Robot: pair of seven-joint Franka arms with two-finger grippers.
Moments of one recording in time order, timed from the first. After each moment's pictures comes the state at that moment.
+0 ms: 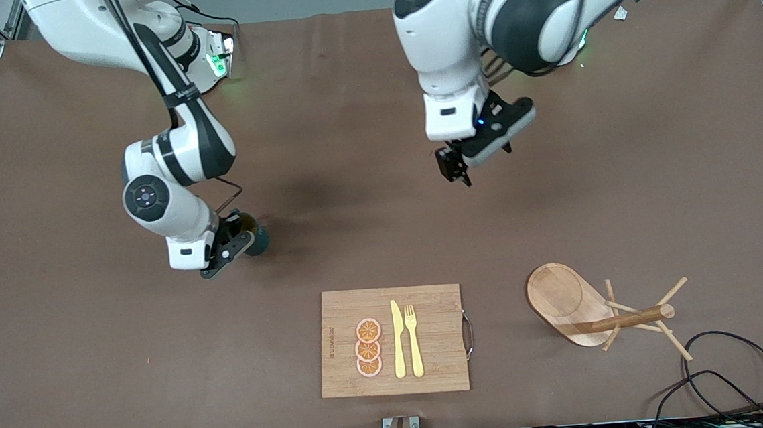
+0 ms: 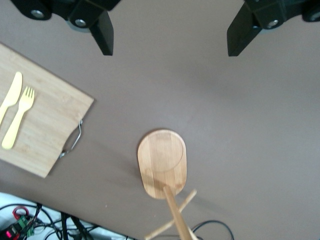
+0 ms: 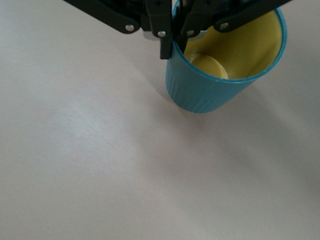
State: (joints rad) left arm 0.26 0.57 -1.29 -1.52 0.95 1.50 -1.59; right arm 0.29 0.37 -0.04 -1.98 0.00 2.27 -0.59
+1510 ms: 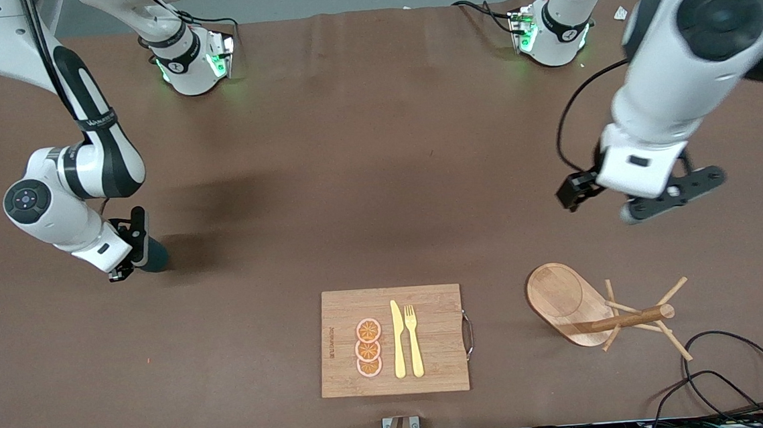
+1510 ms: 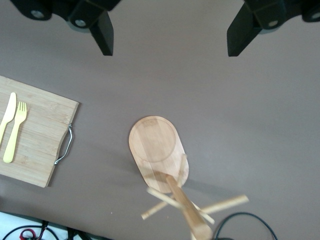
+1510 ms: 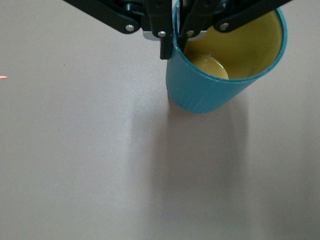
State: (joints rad) left arm 0.13 0.27 -0.54 -1.37 0.25 1.65 -0.69; right arm -0.04 0.34 -0.05 -2.12 -0.16 2.51 -1.65
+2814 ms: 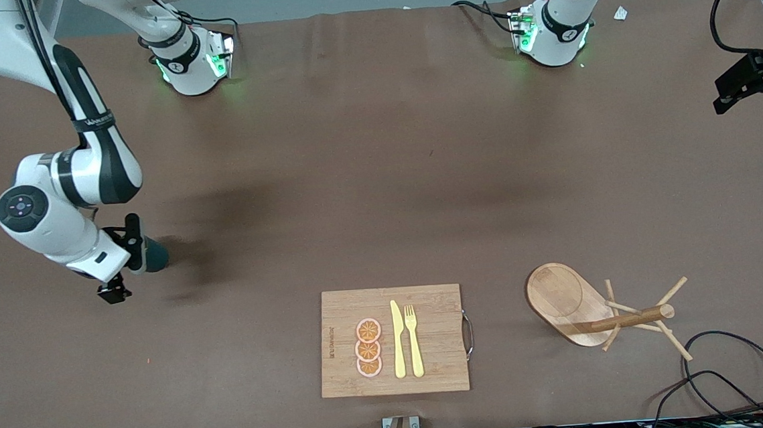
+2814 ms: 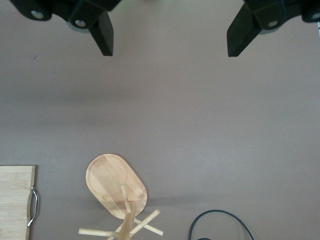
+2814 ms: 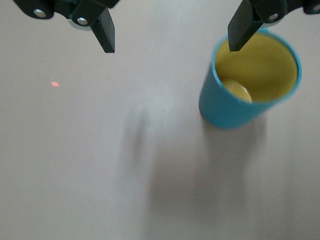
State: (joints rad) left arm 0.01 -0.01 -0.04 -1.46 0.05 1.46 0.01; right arm -0.03 0.35 -0.03 -1.97 -0.23 2.41 -1.67
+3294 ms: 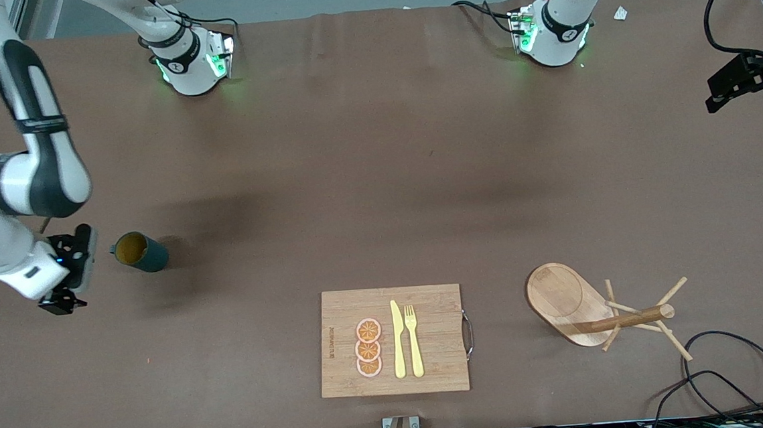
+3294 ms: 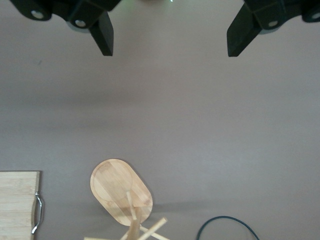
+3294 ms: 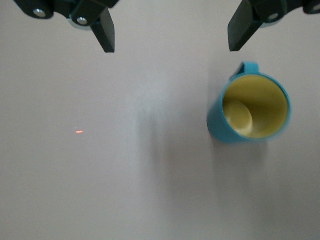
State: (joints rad) left arm 0.01 -0.02 -0.04 -1.49 0.02 1.47 0.01; right arm -0.14 0.35 -0.04 -1.80 0.04 2.21 -1.72
